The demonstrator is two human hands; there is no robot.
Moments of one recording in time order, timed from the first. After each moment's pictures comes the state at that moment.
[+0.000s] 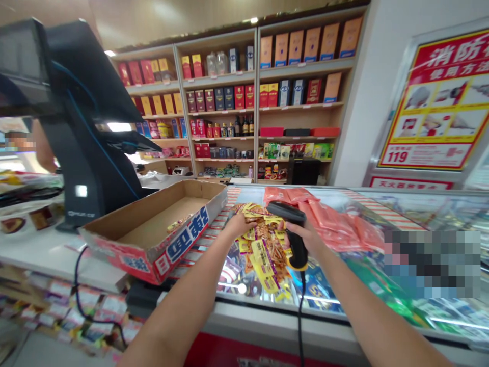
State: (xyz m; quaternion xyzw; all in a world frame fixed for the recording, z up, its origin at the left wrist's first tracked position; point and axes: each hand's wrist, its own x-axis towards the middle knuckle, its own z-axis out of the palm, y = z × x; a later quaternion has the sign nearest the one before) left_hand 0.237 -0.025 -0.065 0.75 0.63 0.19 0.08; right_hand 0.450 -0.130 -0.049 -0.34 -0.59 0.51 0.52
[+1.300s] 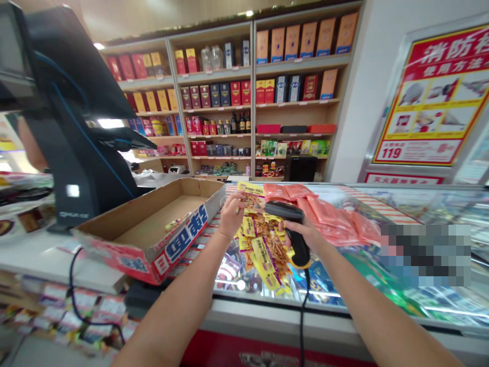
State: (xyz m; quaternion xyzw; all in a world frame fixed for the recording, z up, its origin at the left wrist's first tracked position) left_hand 0.224 -0.037 -0.053 0.72 0.16 0.66 -0.13; right_hand 0.448 -0.137 -0.043 -0.36 -0.59 0.52 0.50
